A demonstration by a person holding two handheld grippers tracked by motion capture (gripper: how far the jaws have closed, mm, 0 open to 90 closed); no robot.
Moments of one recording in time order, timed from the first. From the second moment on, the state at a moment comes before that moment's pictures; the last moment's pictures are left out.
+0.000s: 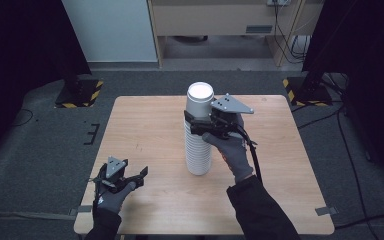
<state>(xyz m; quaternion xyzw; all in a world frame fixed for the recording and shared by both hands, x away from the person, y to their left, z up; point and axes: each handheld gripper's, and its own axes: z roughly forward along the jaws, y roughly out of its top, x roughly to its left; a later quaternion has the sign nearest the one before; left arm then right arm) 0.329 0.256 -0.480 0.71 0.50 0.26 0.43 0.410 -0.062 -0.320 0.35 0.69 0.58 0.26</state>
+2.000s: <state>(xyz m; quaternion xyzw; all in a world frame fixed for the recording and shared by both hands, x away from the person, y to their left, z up) 0.329 0.256 -0.480 0.71 0.50 0.25 0.44 0.411 -0.068 -0.262 0.34 0.64 0.63 0.27</state>
